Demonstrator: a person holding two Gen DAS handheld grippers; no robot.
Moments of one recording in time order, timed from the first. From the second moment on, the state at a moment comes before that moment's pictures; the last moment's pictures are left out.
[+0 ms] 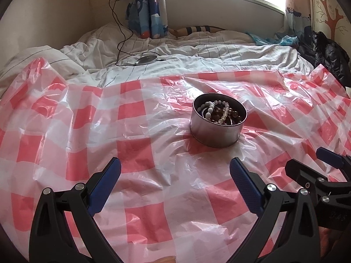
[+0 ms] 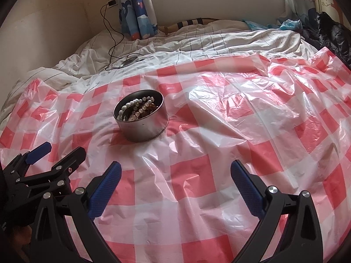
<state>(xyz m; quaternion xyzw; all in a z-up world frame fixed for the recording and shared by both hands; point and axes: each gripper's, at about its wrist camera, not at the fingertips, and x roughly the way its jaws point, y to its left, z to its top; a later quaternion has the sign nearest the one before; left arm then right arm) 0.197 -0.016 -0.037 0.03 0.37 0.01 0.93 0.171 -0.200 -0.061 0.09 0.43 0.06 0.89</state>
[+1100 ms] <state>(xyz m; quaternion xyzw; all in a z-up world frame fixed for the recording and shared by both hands) 0.206 -0.009 -0.045 0.02 0.41 0.02 0.91 0.174 -0.201 -0.069 0.09 0.45 0.06 0.89</state>
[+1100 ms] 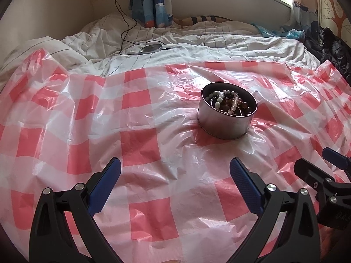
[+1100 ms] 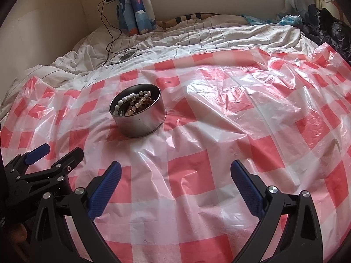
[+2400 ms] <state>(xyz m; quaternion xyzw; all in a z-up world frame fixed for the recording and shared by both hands) 0.196 -0.019 -0.031 0.04 0.40 0.02 0.91 0.176 -0.208 -0.069 0.09 0.44 0.04 0.89</state>
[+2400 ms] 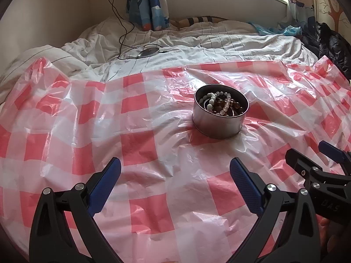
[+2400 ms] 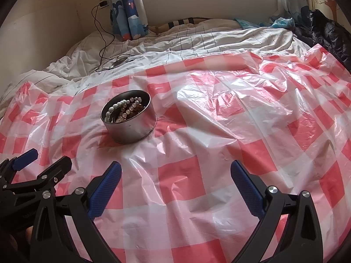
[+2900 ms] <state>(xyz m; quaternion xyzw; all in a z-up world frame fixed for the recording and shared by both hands) 0.202 -0.020 -0.034 0.04 0.41 0.02 0.91 0.176 -0.205 -0.070 0.08 0.44 0.05 0.89</state>
